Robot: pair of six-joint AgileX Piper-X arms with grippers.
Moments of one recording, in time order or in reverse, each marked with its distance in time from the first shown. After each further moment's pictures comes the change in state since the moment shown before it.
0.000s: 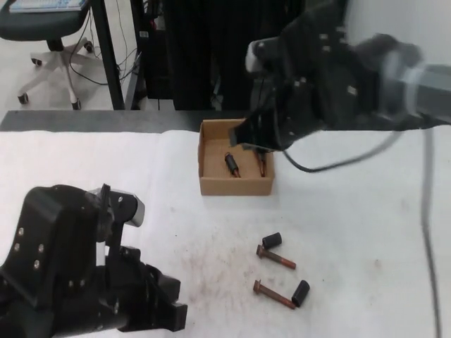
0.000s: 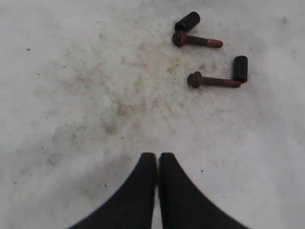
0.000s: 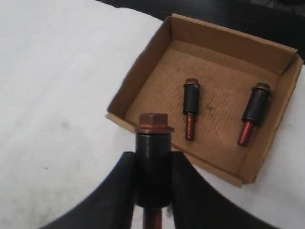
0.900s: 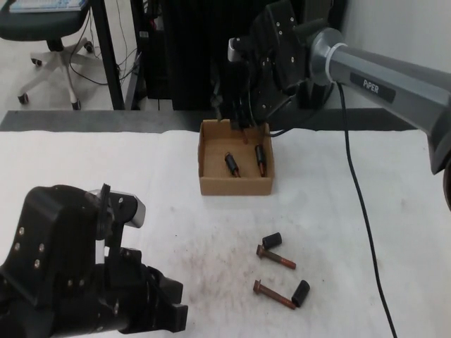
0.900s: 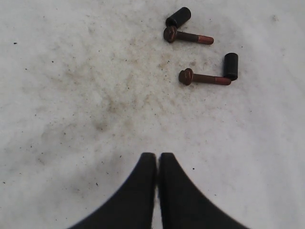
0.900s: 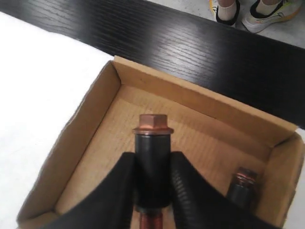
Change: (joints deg) left arm 0.0 0.0 0.0 0.0 1.3 -0.4; right arm -4.1 22.4 -28.5 6.9 -1.5 -3.0
